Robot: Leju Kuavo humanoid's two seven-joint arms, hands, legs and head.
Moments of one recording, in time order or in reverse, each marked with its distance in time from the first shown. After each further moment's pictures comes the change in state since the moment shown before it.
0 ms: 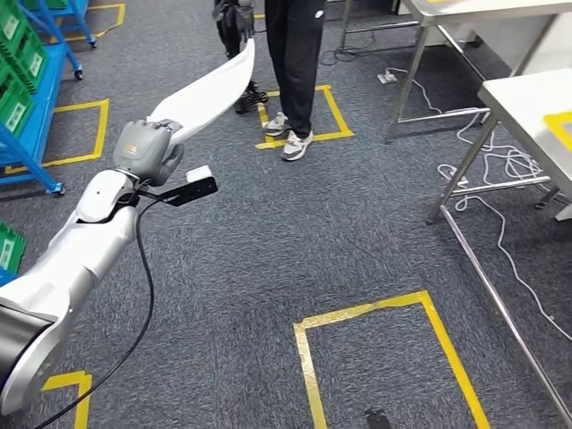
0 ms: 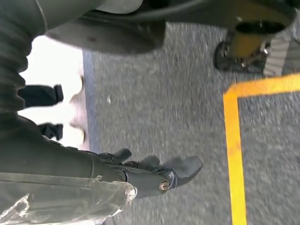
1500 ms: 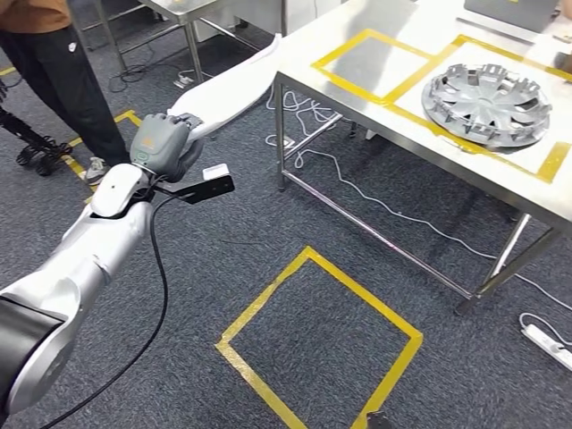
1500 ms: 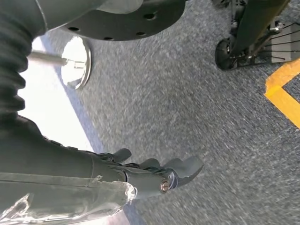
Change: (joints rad) left arm -0.026 -0.038 -0.026 -0.014 -0.003 -0.017 0.007; right arm 0.009 -0.002 -0.002 0.000 -0.021 -0.012 -0.018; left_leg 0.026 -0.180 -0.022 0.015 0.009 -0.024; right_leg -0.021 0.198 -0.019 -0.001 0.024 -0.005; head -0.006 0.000
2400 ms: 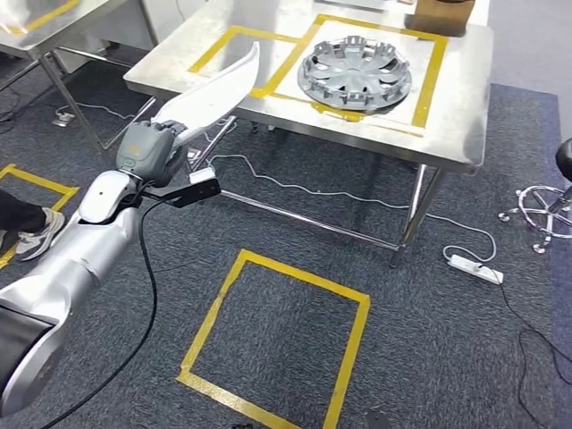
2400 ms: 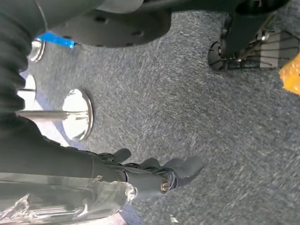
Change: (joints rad) left arm 0.022 0.040 0.001 0.000 0.012 0.006 0.004; right arm -0.012 0.008 0.000 0.000 0.019 0.007 0.017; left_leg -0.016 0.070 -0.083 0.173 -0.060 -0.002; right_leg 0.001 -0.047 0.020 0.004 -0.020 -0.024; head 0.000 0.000
